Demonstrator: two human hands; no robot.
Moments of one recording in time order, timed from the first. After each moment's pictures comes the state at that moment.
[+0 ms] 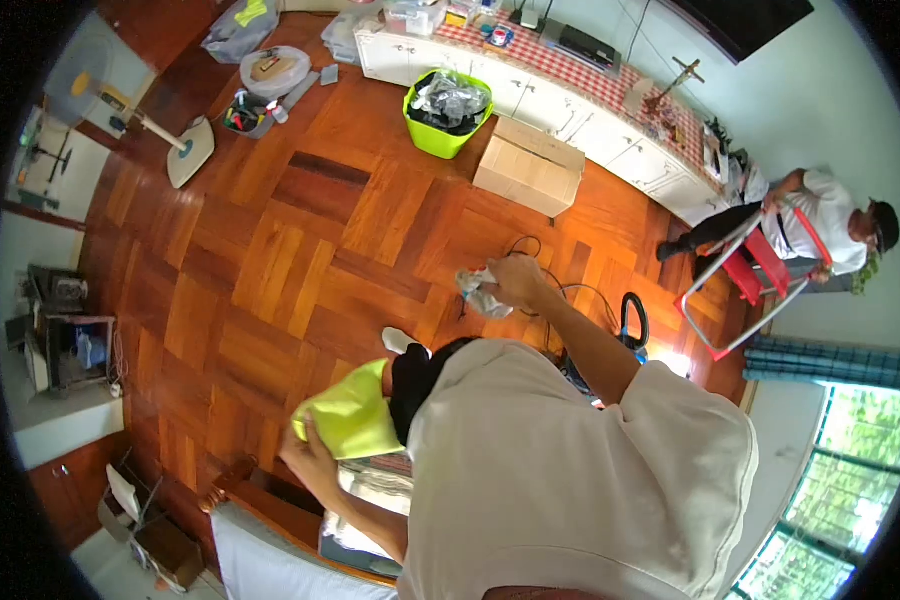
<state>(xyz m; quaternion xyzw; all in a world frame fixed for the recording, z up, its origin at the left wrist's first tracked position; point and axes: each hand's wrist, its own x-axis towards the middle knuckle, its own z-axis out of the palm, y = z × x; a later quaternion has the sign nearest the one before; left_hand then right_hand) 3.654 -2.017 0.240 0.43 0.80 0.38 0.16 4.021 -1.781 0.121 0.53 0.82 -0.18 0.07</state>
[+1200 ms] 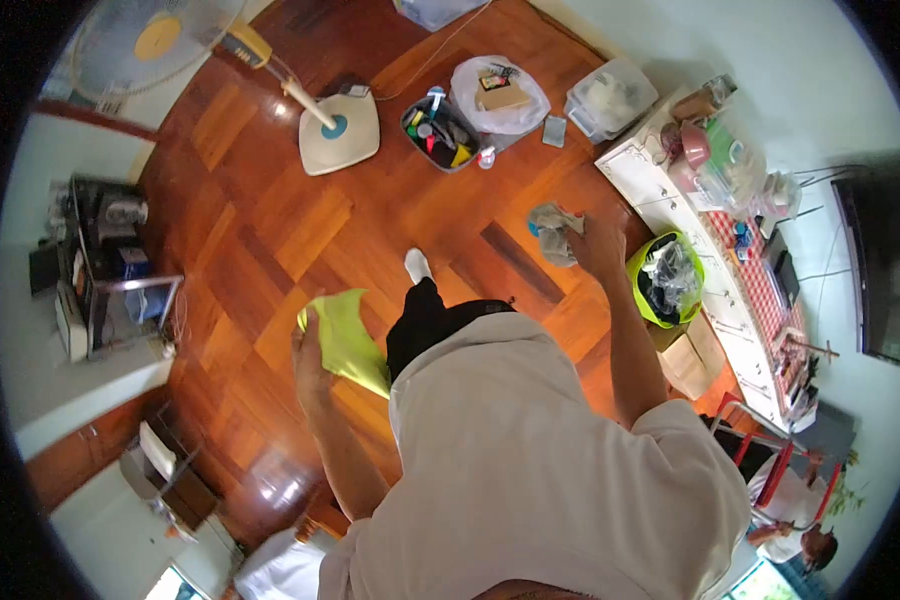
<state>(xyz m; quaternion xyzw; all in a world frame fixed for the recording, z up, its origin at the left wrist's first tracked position) 2.985 -1.386 0.160 0.06 0.67 0.57 0.48 3.393 -1.085 0.134 0.56 0.81 -0.15 -0.03</state>
